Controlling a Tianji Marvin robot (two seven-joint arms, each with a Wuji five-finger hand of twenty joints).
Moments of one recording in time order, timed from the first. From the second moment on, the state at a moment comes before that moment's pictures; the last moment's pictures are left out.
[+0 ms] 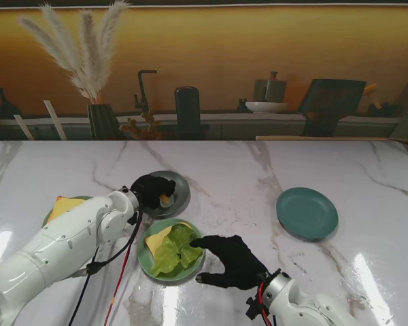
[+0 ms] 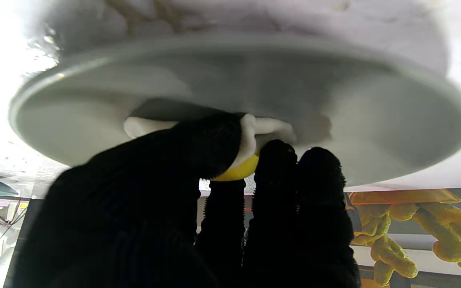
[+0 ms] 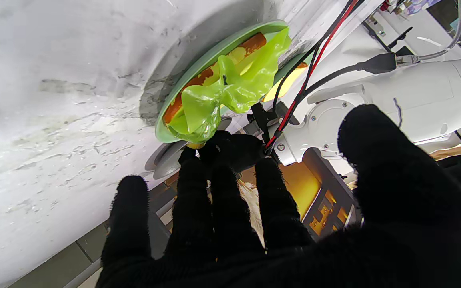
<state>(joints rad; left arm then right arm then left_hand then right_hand) 0.94 -1.12 -0.59 -0.92 0.78 -0.16 0.15 -1.87 -1.06 1.13 -1.80 -0.62 -0.29 0.00 1.02 -0.69 0.86 0.26 0.35 0.07 1.15 1.06 0.53 0.09 0.89 0.95 0.60 0.18 1.03 1.08 0.36 0.15 1.34 0.74 0.54 -0.35 0.55 -0.01 0.34 0.15 0.24 0.49 0.32 0.21 0.47 0.26 0.31 0.13 0.37 0.32 -0.11 0.37 0.91 0.49</state>
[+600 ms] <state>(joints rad) 1.03 -1.12 -0.74 -0.93 0.80 -0.22 0.22 -1.87 -1.06 1.13 -1.79 -0.61 -0.29 0.00 0.97 -0.74 0.99 0.32 0.40 0.05 1.20 1.26 0.63 0.02 0.98 1.01 0.67 0.12 1.20 1.13 0.47 0.13 1.43 0.74 0.54 -0.35 0.54 -0.01 0.34 0.15 0.24 0.49 0.32 0.21 0.47 0.26 0.32 0.13 0.37 0.32 -0.11 0.37 0.91 0.49</state>
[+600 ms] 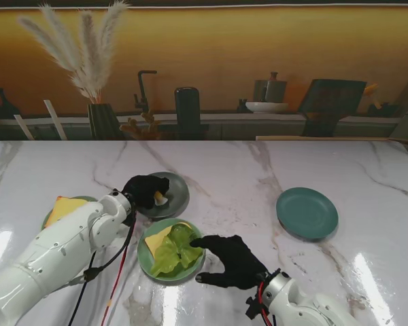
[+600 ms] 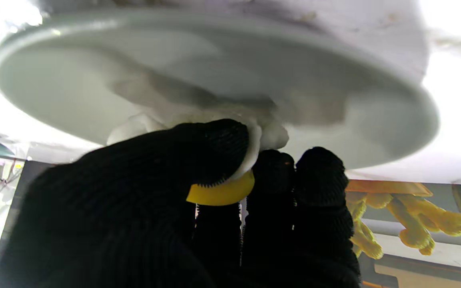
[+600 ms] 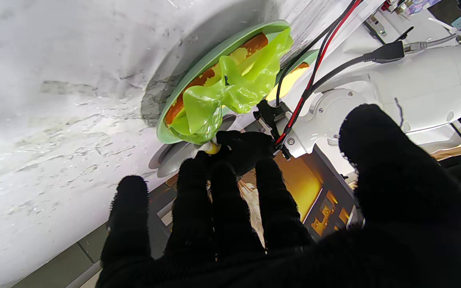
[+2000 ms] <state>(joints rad) 1.41 -1.07 -1.04 -1.44 0.69 -0.44 -0.05 -1.88 -1.07 1.15 -1.79 -0.68 -0.30 -0.06 0.98 -0.74 0.99 0.32 0.41 0.05 1.20 1.24 0.63 0.01 0.98 1.03 0.67 0.11 1.19 1.17 0.43 0.14 1.43 0.79 0.55 -0.34 0.52 -0.01 0.34 0.15 0.24 0.49 0.32 0.21 0.47 0.26 0.32 0.13 0.37 0.32 -0.11 0.37 0.90 0.49</state>
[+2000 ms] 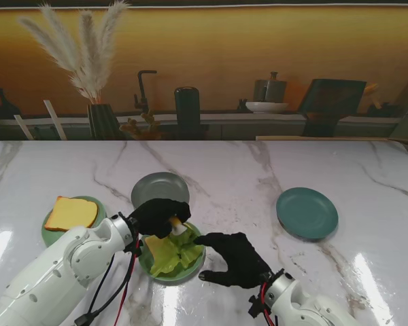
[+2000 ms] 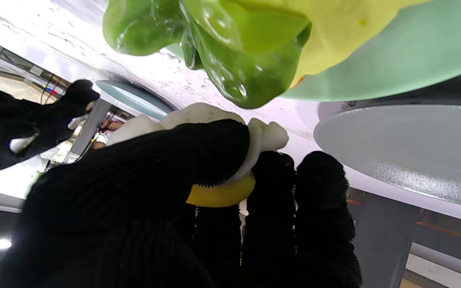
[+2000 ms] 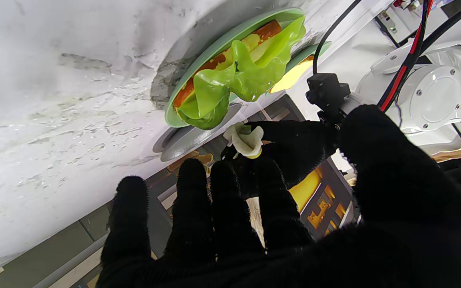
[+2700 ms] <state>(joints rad) 1.45 -1.04 -1.08 -1.45 0.69 -0.47 -0.16 -1.88 -1.07 1.14 -1.79 -0.66 -0.30 -0.05 0.97 -0.75 0.99 0.32 0.39 0.06 1.15 1.06 0.61 0.03 0.90 1.00 0.63 0.17 0.99 1.25 0.32 0.18 1.33 0.83 0.55 -0.34 0.52 -0.01 0.34 0.15 0.24 0.49 0.32 0.21 0.47 0.26 0.32 0.13 0.37 0.32 -0.12 0.37 0.89 0.49</state>
